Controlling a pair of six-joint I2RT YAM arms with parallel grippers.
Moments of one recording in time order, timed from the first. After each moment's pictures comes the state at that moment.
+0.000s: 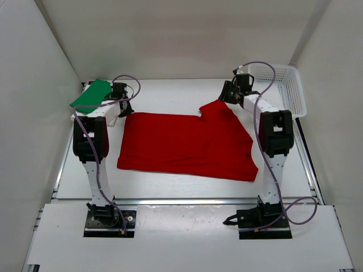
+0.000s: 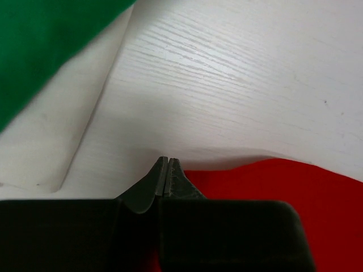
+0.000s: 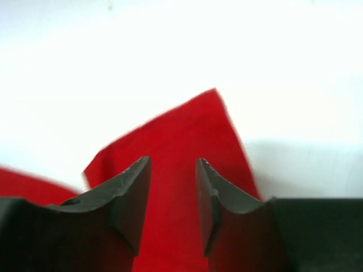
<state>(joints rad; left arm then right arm) -0.07 2.07 1.52 -0.32 -0.17 -0.33 0.13 2.14 1.60 -0.10 -0.20 0.33</state>
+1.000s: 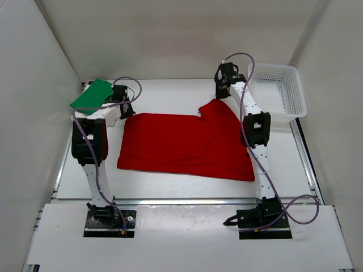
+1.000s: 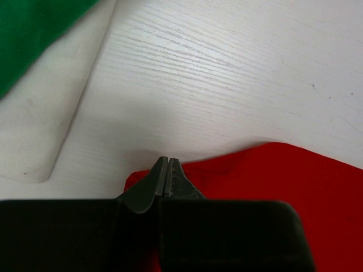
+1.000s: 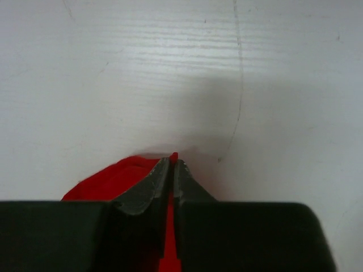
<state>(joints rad) -0.07 2.03 1.44 -0.27 -0.14 -0.34 0.19 2.69 2.60 -0.80 -0.03 0.16</state>
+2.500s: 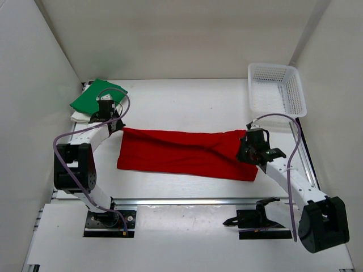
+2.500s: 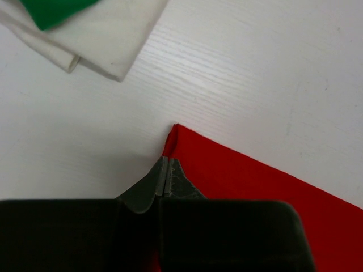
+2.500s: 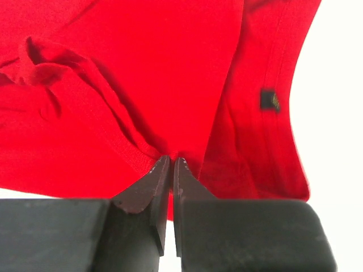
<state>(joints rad) -0.01 1.62 1.01 -0.18 -0.14 -0.37 0.26 1.07 0.62 -0.44 0.02 0.38</state>
